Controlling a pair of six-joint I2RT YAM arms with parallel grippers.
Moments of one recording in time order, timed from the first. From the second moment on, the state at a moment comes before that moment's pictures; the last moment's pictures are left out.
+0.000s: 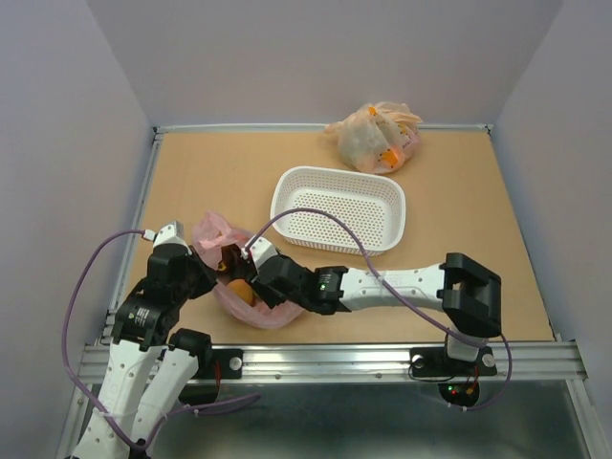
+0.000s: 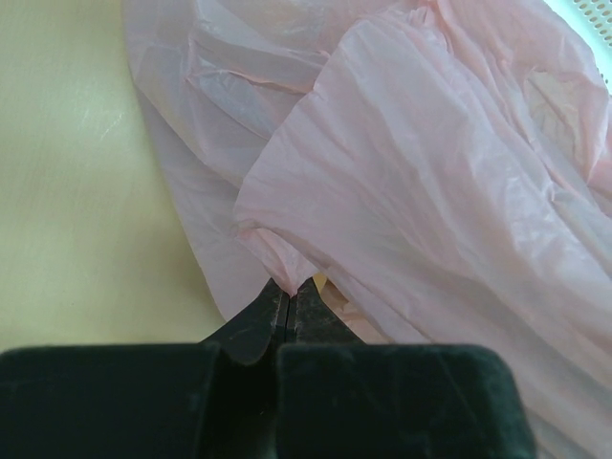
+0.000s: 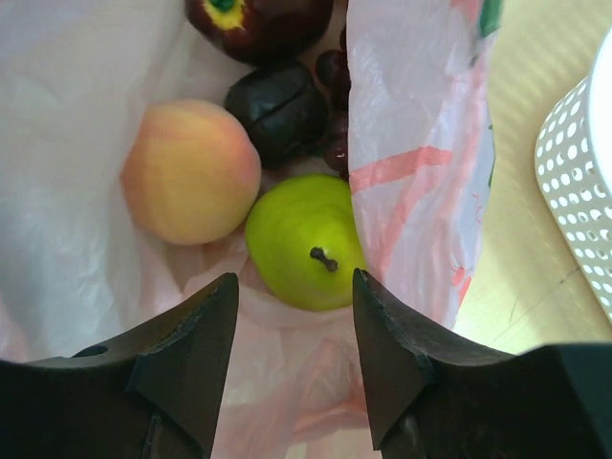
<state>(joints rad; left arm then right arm) -0.25 0.49 0.73 -0.97 -0.10 -0.65 1.31 1.75 1.23 -0.12 0.38 0.23</state>
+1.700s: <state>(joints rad) -0.25 0.53 0.73 -0.94 -0.21 -0.67 1.24 1.49 1.24 0.03 0.17 0.12</state>
